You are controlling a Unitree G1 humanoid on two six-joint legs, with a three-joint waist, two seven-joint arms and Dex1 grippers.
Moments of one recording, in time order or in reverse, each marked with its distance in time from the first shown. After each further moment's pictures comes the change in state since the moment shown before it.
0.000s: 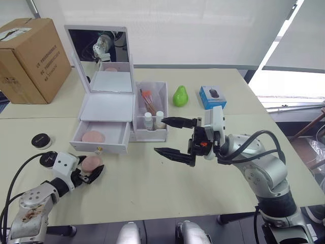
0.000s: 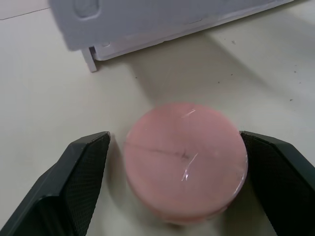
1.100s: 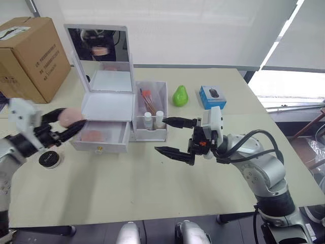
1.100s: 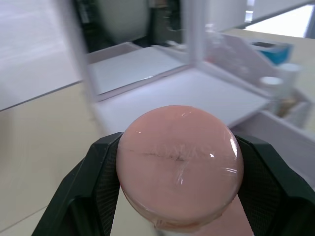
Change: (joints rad) left arm -0.337 0.284 0.087 -0.125 -0.296 0.216 -0.221; right arm -0.002 0.022 0.006 0.034 -0.041 -0.003 0.004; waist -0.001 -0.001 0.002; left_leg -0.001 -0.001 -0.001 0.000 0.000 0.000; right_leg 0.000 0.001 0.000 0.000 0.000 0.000
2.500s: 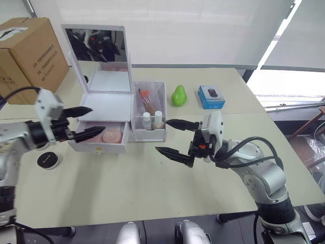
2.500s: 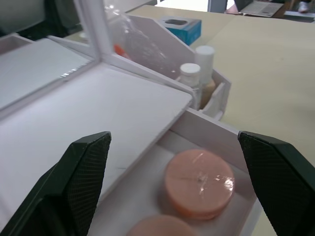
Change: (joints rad) left arm -0.059 0.138 -0.005 0.149 0.019 0.070 -0.234; right arm 0.068 -0.003 -0.006 -0.054 -0.028 0.000 -0.079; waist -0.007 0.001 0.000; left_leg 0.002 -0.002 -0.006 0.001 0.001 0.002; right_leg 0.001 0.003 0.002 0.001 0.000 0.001
